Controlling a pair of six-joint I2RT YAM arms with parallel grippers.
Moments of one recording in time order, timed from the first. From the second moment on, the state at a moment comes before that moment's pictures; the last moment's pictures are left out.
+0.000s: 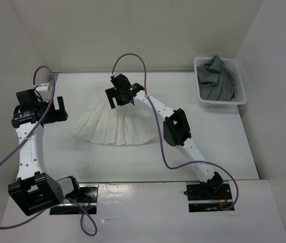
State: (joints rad) left arm 0.40 1.19 1.16 -0.75 0.24 0.13; right arm 0.75 2.53 2.41 -0.71 0.11 0.24
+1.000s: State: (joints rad) left arm 0.40 1.12 1.06 -0.76 0.16 0.13; right arm 0.74 2.79 2.68 -0.75 0.27 0.30
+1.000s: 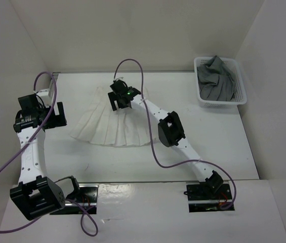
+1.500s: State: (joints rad) left arm 0.40 1.12 1.06 -0.75 0.15 0.13; right arm 0.71 2.36 1.93 -0.57 0.25 0.31
